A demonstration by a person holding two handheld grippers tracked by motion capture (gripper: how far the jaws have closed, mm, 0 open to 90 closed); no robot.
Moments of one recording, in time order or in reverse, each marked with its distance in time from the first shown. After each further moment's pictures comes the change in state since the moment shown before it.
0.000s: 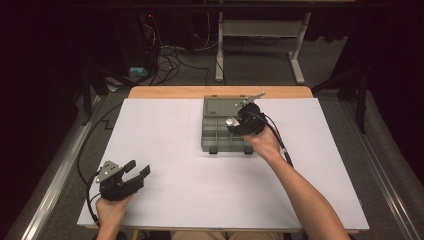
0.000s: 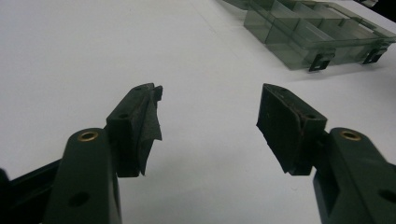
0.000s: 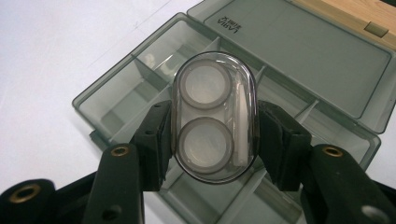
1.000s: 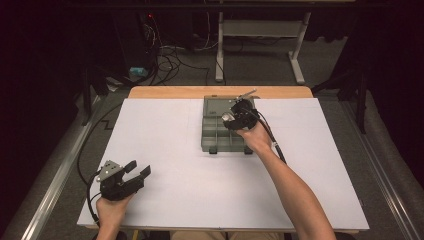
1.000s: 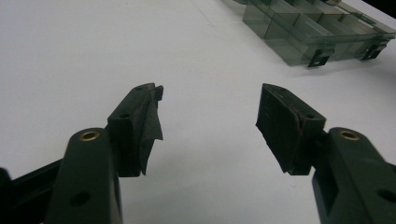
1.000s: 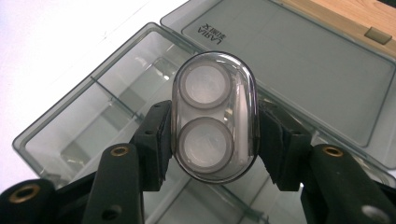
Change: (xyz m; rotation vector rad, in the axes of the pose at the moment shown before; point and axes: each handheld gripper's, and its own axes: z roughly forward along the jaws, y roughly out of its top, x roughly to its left) left arm 0.001 0.000 0.001 0.016 -0.010 -0.005; right arm -0.009 0.015 0.037 0.012 -0.039 0.017
